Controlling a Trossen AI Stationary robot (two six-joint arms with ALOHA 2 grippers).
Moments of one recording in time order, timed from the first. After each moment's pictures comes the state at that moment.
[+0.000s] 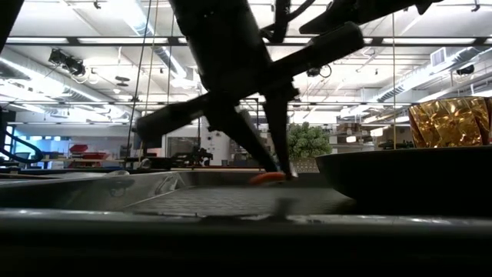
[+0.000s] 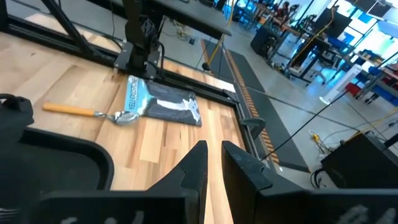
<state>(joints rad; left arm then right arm) -0.43 2.22 1.68 -0.65 -0.41 -1.80 -0.16 1.02 0.81 -0.04 0.02 -0.43</state>
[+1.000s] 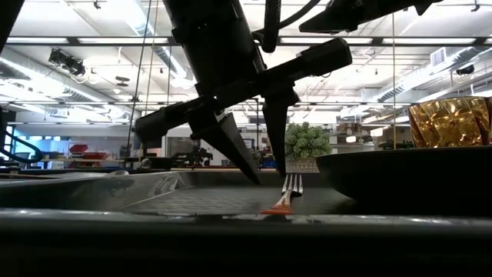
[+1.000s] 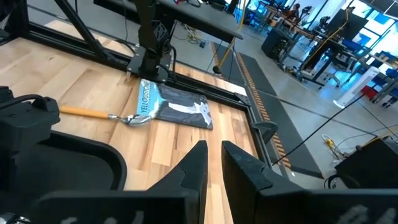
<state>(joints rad) -0.42 2.22 1.68 -0.70 -0.48 -1.76 -0.16 1.02 0.81 -0.04 -0.03 -0.42</state>
